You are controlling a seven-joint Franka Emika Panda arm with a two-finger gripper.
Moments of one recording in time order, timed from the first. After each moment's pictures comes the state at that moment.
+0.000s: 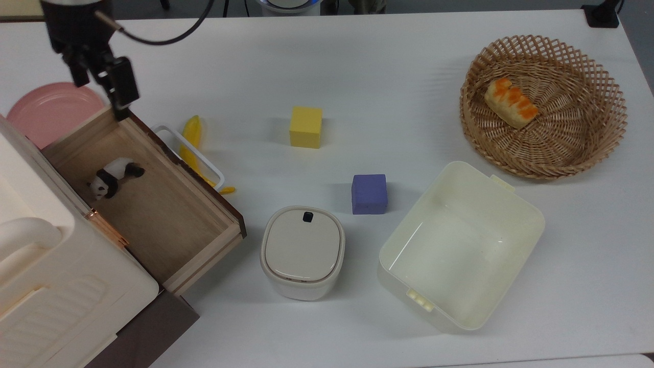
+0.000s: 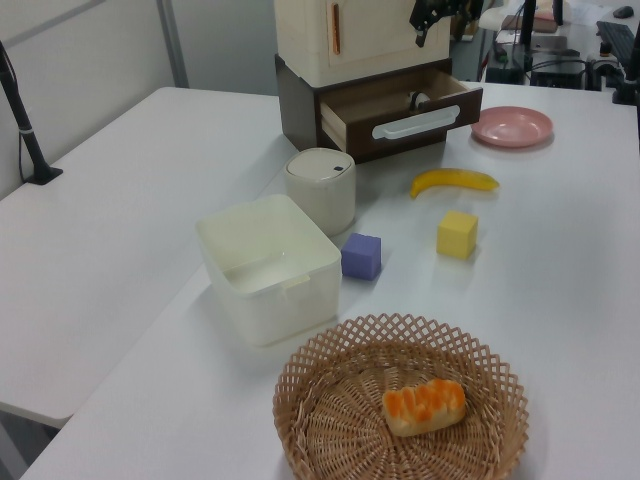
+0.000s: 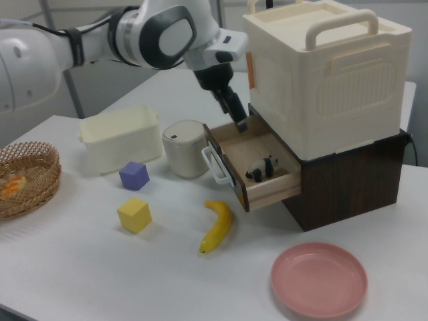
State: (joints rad) arm -0.12 0.25 -0.15 -1.44 -0.05 1.98 0.44
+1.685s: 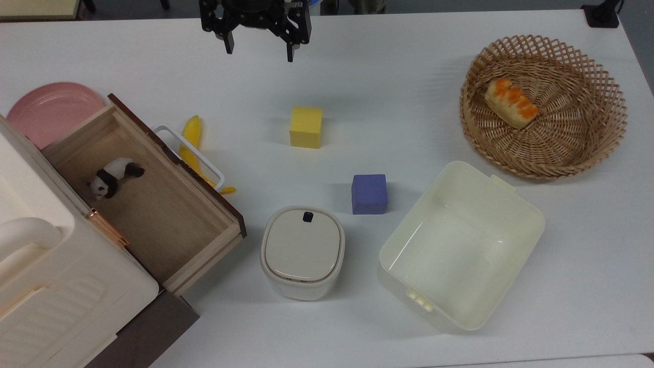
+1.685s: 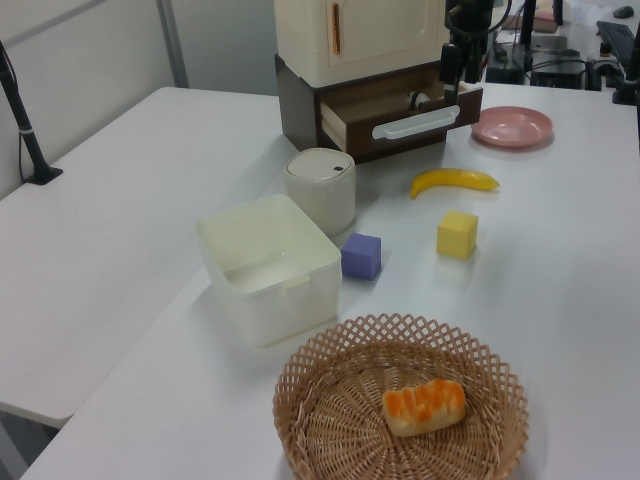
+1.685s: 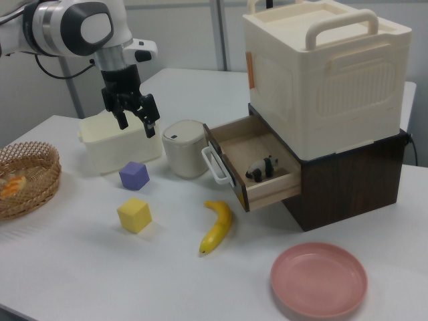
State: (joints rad) arm 0.04 0.05 -0.01 -1.64 -0.02 1.72 0.14
